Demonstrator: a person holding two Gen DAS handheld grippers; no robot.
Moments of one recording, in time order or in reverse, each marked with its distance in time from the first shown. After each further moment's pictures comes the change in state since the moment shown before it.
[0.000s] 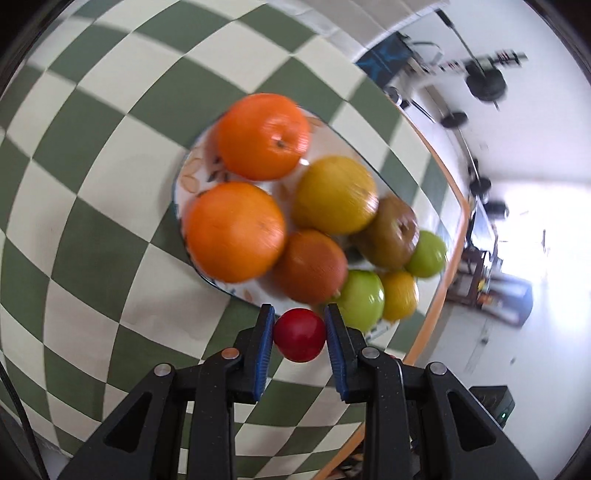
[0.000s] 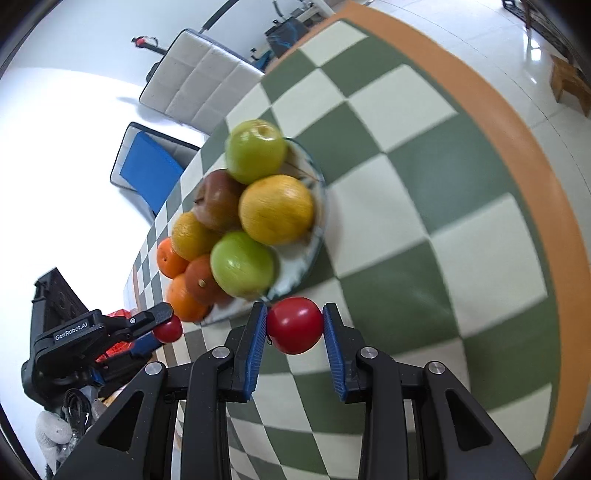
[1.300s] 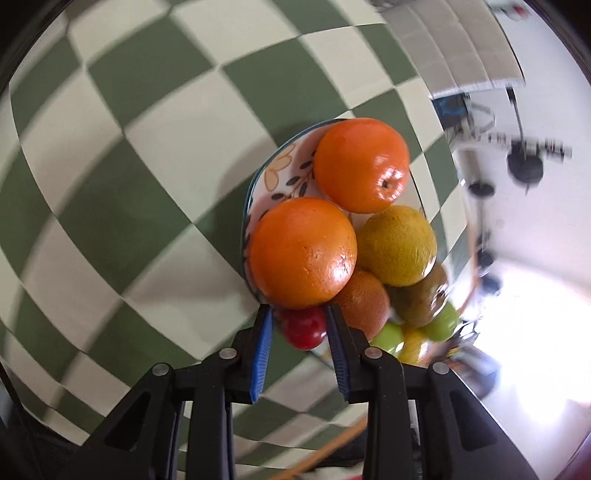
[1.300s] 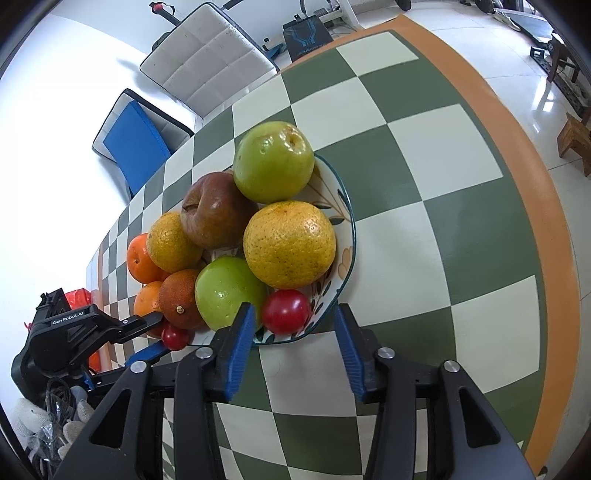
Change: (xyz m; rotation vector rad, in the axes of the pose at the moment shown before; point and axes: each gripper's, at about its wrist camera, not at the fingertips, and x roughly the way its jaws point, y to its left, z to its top) left arm -0.014 0.038 0.001 -0.246 -0.076 0.030; right arm 0.028 0.030 0.030 -0.160 0.010 -0.156
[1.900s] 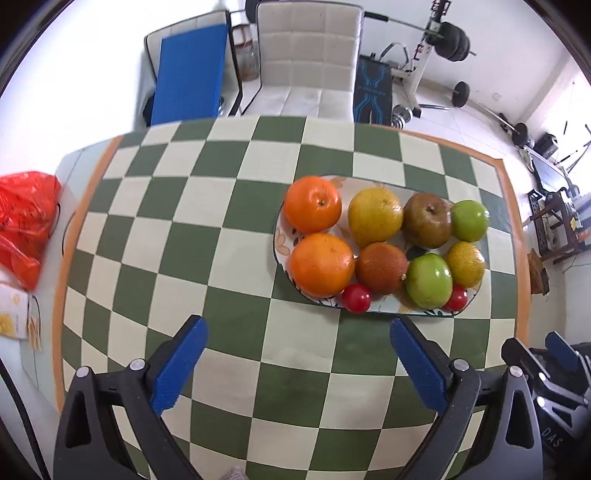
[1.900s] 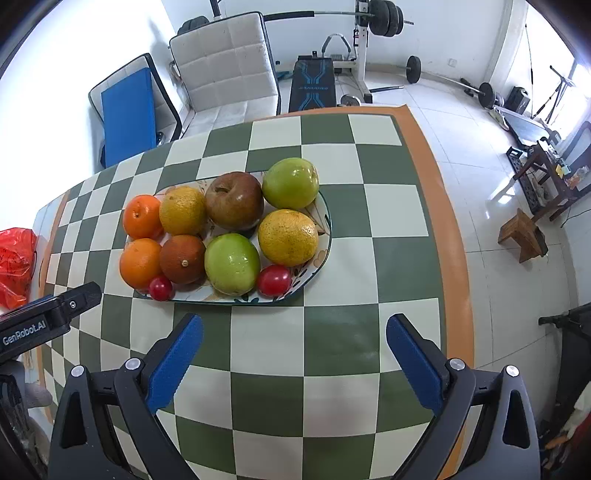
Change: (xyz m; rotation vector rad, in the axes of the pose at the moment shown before) left arm -0.072 -0.051 -0.080 0.723 -0.351 0.389; right arm -0.069 0.066 -0.048 -0.277 -0.126 -0.319
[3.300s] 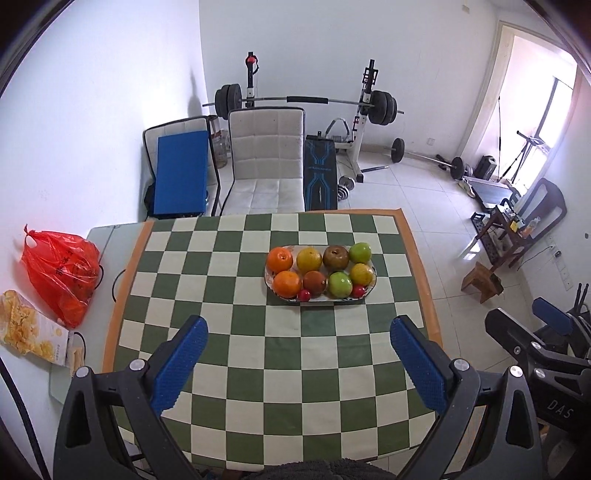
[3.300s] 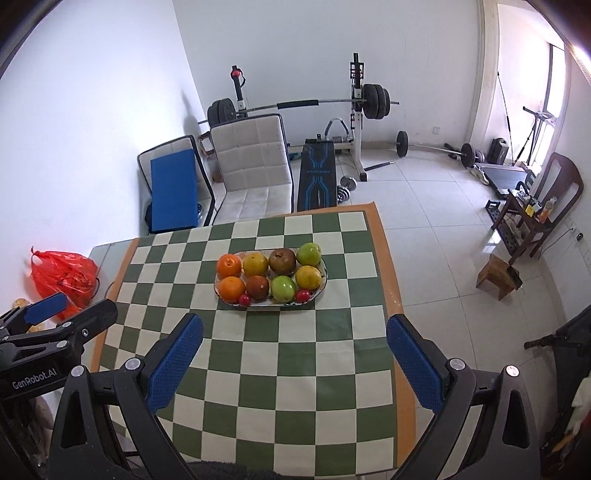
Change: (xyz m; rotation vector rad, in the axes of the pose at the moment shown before) left arm -0.269 0.006 -0.093 0.122 -0.310 -0.106; right arm -0.314 0.030 -0.094 -0.014 -0.315 0.026
